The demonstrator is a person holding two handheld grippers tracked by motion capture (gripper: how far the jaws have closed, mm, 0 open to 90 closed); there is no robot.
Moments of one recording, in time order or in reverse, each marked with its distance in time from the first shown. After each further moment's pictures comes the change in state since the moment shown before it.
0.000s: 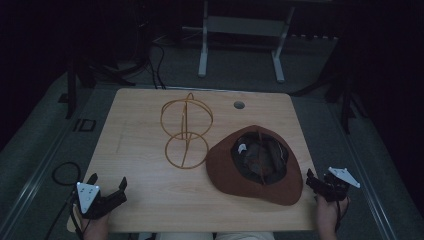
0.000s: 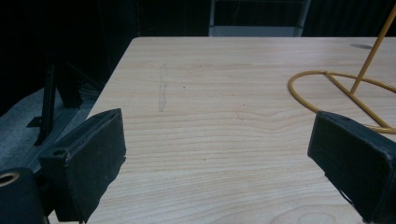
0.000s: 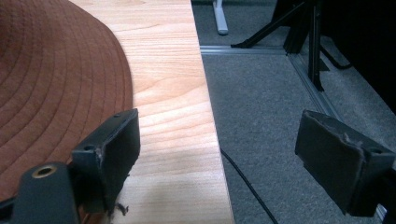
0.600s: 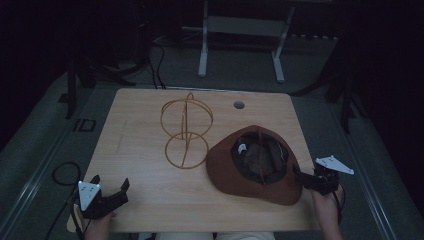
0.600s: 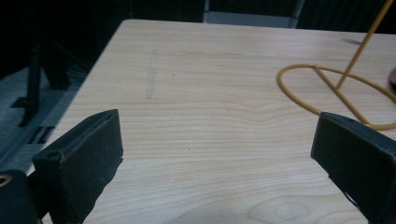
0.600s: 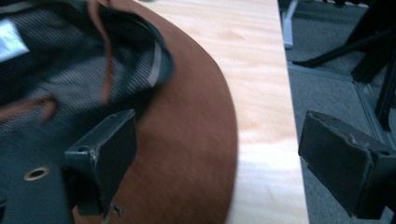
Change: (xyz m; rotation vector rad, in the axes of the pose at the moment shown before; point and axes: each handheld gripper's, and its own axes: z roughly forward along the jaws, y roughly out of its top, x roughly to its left) left arm -0.005 0.006 -0.002 0.072 -0.047 -0.059; right arm 0.044 0.050 -0.033 0.016 0.255 -0.169
